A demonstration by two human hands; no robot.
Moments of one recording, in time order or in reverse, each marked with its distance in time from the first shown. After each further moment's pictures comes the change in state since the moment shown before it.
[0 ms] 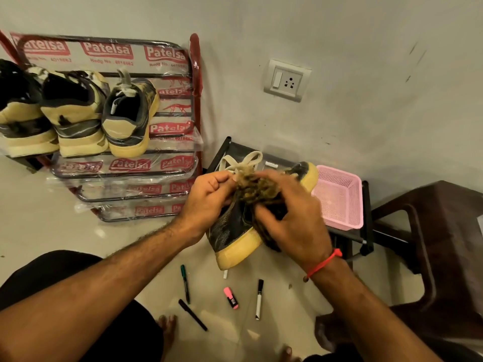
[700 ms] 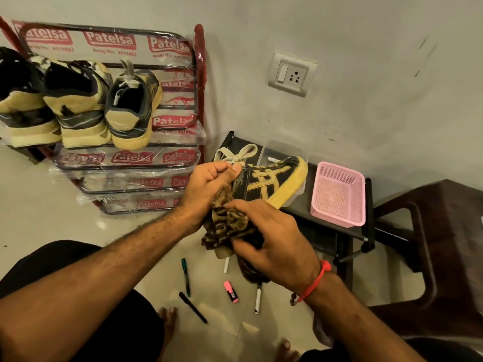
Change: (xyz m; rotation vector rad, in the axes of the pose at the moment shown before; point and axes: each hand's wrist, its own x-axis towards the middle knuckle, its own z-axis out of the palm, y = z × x) left_hand 0.002 0.010 -0.003 -0.029 0.061 -0.075; right_hand -0.029 -0.020 0.017 0.083 -0.261 -0.089
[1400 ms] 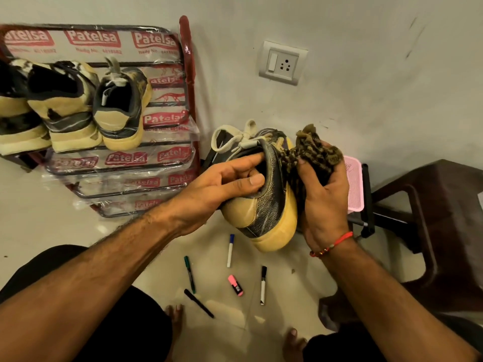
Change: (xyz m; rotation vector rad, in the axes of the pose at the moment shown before) left_hand -0.025 0.043 0.007 -0.117 -0.522 -0.067; right_hand 0.022 0.041 -0.022 0.940 0.842 0.459
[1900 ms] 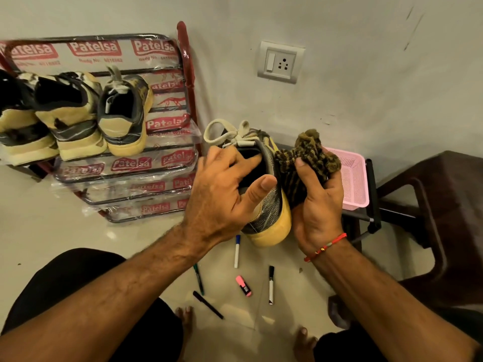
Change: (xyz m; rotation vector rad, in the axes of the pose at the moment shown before) left_hand -0.002 -0.017 0.016 1.154 0.540 0.423; right_hand -0.017 0.003 0.016 0.379 0.105 0.164
